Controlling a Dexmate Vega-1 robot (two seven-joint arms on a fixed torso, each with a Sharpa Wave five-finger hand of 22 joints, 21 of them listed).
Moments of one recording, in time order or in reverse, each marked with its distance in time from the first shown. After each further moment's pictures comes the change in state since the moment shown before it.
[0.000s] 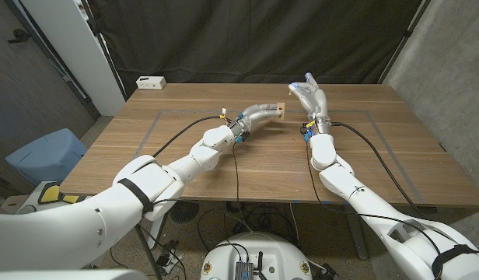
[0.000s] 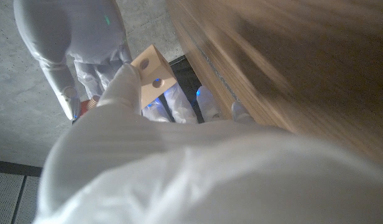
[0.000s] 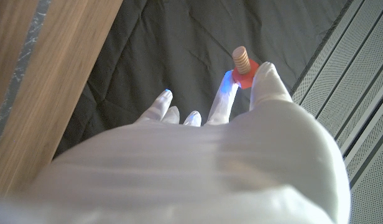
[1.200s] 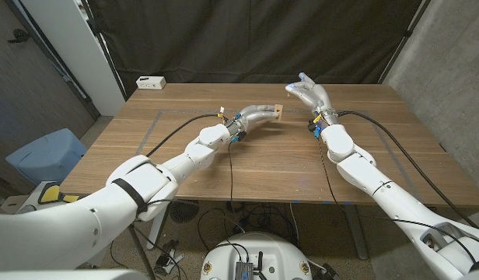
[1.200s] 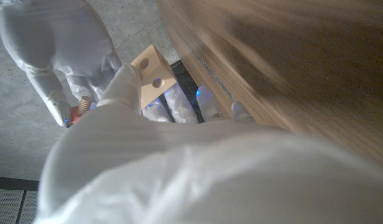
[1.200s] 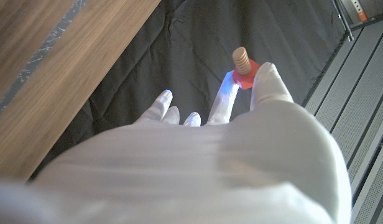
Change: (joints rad) left arm -0.006 0.040 0.020 -0.033 0.029 0.014 -0.007; left_hand 0.000 0.000 0.000 0.000 0.000 0.000 0.000 0.000 0.000 0.000 0.000 0.000 0.000 0.000 0.000 0.000 0.000 0.000 0.000 0.000 0.000; right arm -0.055 -0.173 0.017 -0.276 0.098 -0.260 0.199; right_hand -0.007 -0.007 0.002 0.001 0.012 -0.011 -0.011 0.004 0.014 -0.009 0.002 0.000 -0.002 -0.005 0.005 0.000 0.000 0.000 0.000 0.000 0.000
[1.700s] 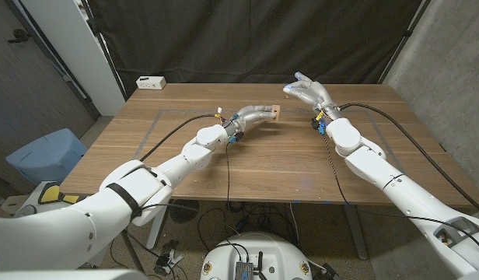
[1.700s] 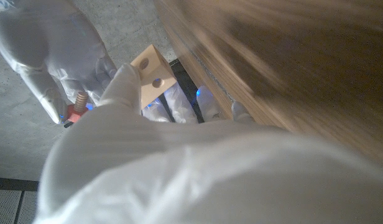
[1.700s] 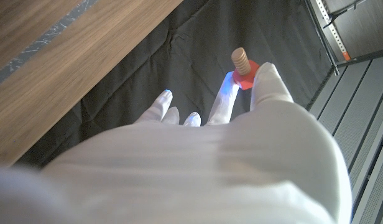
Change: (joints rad) left arm 0.027 0.042 -0.001 -0.075 0.002 0.046 0.020; left_hand 0.000 0.000 0.000 0.000 -0.006 0.000 0.000 0.000 0.000 0.000 0.000 0.000 0.000 0.000 0.000 0.000 0.003 0.000 0.000 0.000 0.000; right arm 0.019 -0.085 -0.005 -0.072 -0.015 -0.091 0.094; right_hand 0.000 0.000 0.001 0.001 0.008 -0.009 -0.002 -0.004 0.008 -0.009 0.002 0.000 0.000 -0.012 0.002 0.000 0.000 -0.002 0.002 0.000 0.000
